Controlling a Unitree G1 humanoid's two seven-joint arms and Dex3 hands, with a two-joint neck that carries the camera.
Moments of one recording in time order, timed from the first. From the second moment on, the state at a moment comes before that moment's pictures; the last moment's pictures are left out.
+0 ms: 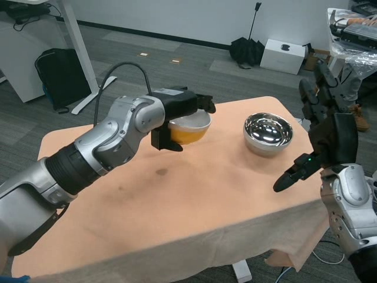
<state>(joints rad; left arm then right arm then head) -0.84 0.49 -0.58 -0.03 0.62 0.44 -0.51 -0.40 -0.52 0.23 0.28 0.59 -0.57 -0.05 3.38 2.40</state>
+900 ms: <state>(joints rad) -0.76 0.51 -0.49 -0.28 0.69 0.46 -0.51 -0.40 -0.52 0.24 0.29 0.59 -0.57 -0.05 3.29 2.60</state>
